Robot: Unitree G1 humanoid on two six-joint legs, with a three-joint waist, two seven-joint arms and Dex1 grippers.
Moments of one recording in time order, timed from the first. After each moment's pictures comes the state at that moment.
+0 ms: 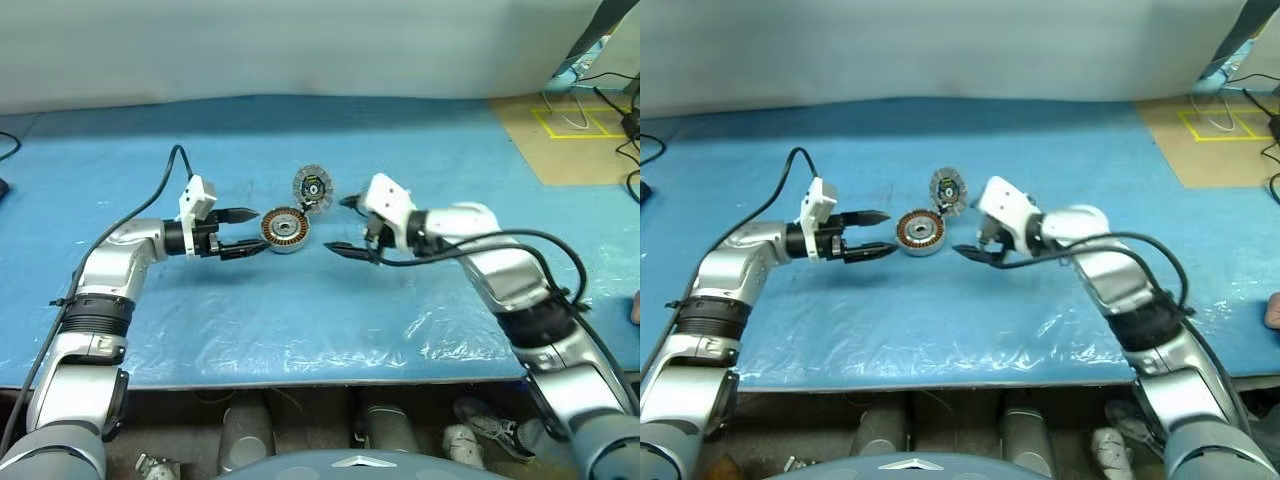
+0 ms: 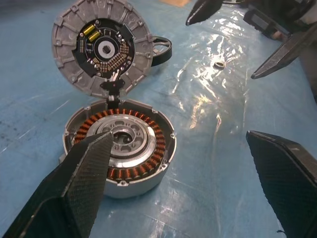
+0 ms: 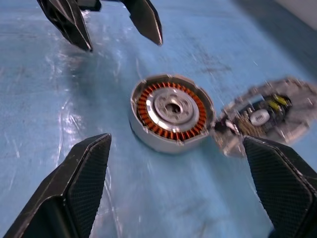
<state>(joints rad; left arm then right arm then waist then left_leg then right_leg) -0.55 0.60 0.01 0.35 -0.40 0.32 -1.26 -0.74 -0.52 0.39 -0.04 0.14 0.50 0.92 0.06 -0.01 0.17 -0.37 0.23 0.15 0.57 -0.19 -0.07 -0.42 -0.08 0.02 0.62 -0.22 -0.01</state>
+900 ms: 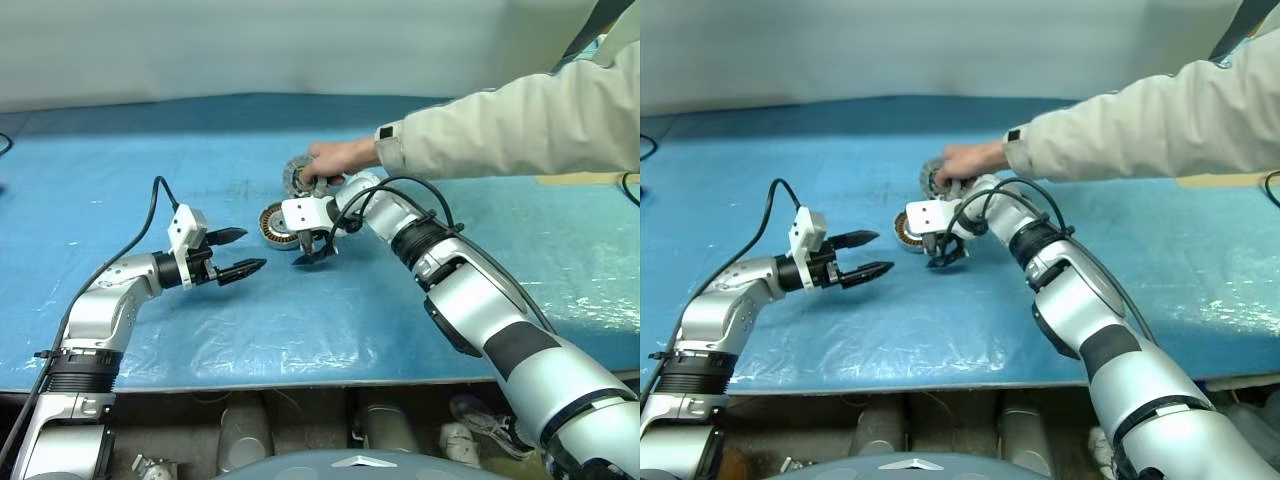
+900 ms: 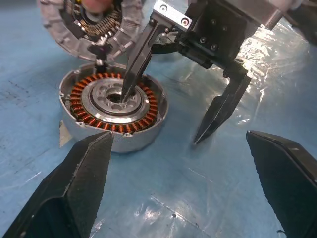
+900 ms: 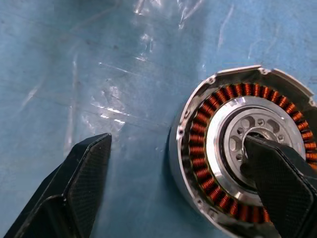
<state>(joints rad) -0.30 0.58 0.08 0.08 -0.45 0.36 -1.08 -1.19 -0.15 0.58 1.05 -0.26 -0.19 1.11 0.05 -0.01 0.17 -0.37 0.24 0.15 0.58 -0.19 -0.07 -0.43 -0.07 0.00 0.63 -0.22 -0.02</state>
